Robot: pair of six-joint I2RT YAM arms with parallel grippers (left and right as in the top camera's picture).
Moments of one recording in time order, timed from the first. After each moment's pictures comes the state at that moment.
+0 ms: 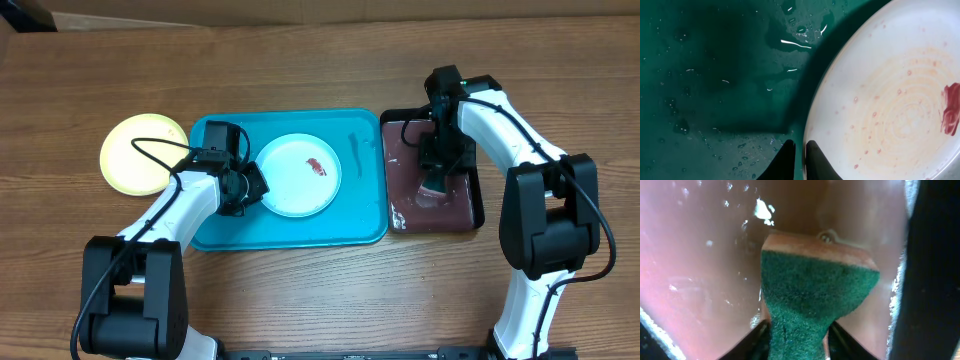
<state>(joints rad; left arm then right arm) -0.10 1.70 0.95 -0.52 0.14 -0.57 0.20 2.10 1.58 -1.12 0.01 0.32</state>
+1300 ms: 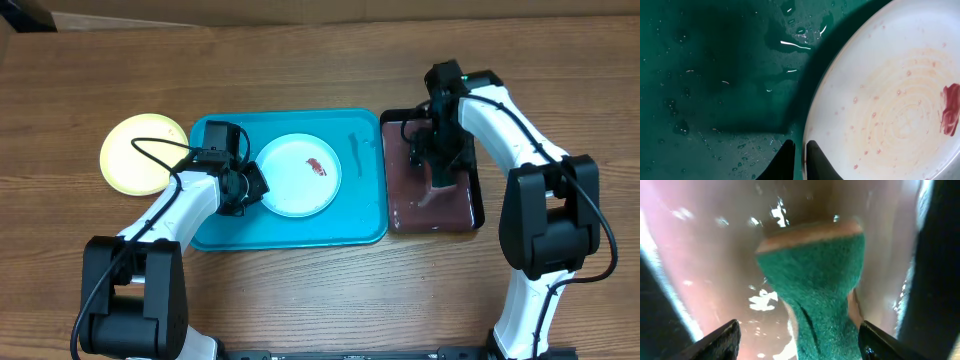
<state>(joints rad) -0.10 1.70 0.95 -0.52 0.14 -0.57 0.20 2.10 1.64 -1.14 -0.01 0.27</state>
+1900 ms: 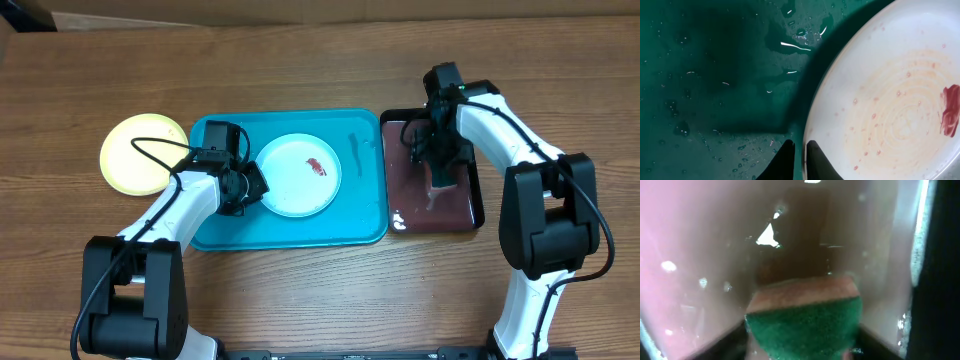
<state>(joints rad) -0.10 1.70 0.95 -0.52 0.14 -0.57 0.20 2.10 1.54 -0.94 0.03 0.25</state>
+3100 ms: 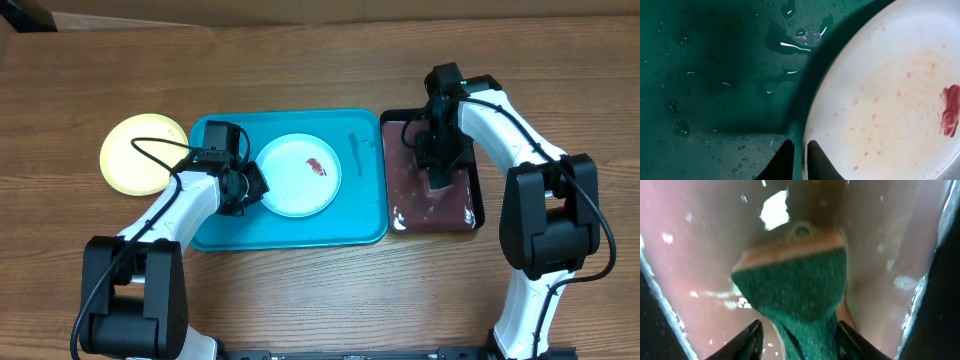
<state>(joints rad) -0.10 1.70 0.95 -0.52 0.14 -0.57 0.20 2.10 1.58 -1.09 -0.03 0.20</state>
